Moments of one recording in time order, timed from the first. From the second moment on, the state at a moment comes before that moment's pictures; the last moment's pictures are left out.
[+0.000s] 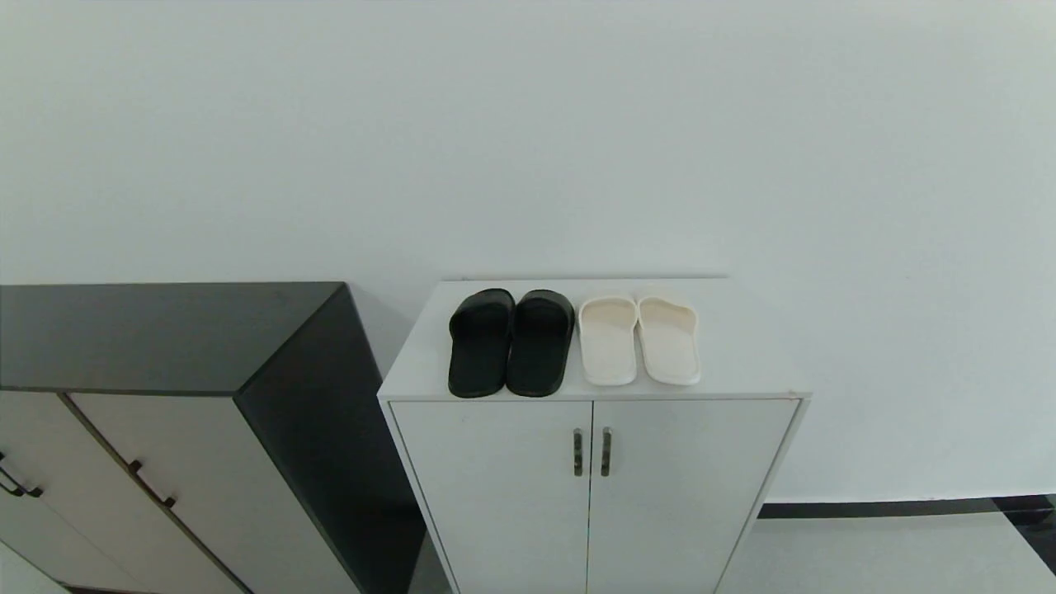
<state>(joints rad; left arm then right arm) 0.00 0.00 0.00 0.00 0.01 -0.01 0.00 0.00 0.00 0.00 0.01 0.01</state>
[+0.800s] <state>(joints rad) 0.00 0.00 0.00 0.00 0.01 0.00 0.08 0.38 -0.19 -0.16 0.04 0.10</state>
